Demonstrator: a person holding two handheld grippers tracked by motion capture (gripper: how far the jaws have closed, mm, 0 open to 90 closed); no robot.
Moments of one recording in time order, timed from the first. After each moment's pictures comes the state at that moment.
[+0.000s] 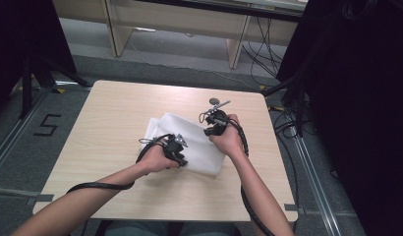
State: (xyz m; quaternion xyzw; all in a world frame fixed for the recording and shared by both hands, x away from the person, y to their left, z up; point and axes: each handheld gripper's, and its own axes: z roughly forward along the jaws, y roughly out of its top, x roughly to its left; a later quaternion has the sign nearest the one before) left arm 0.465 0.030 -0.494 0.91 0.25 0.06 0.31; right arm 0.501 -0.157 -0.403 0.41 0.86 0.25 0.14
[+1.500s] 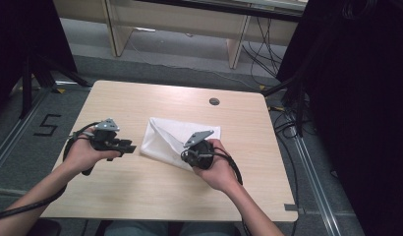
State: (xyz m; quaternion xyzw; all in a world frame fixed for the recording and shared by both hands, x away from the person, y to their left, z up) left arm 0.423 0.209 -0.430 0.83 0.36 0.11 0.42; right arm 0.398 -0.115 -0.406 0.25 0.91 0.31 0.13
